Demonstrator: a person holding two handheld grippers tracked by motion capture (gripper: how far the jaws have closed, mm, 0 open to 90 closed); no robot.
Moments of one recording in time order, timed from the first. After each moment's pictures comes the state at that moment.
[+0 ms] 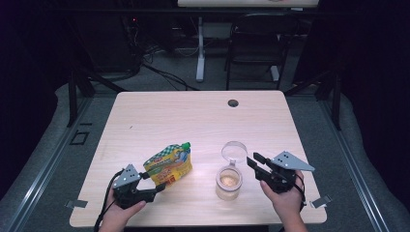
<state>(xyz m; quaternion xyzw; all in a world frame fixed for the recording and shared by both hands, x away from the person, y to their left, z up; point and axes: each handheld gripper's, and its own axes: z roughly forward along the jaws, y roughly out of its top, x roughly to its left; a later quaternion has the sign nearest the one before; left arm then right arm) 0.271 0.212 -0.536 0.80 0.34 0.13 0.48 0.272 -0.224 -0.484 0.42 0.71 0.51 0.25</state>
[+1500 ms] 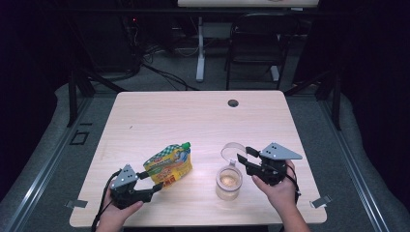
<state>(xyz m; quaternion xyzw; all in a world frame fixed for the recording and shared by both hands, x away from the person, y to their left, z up) 0.270 0.219 -0.536 0.80 0.34 0.14 0.47 0.290 -0.205 -0.472 0.38 0.75 0.49 0.24</state>
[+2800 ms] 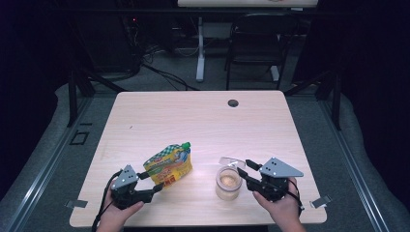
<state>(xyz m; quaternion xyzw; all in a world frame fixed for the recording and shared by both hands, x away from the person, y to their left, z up) 0.269 0.217 -0.536 0.81 0.34 0.14 0.47 0.253 -0.202 -0.478 0.36 0.76 0.48 0.25</state>
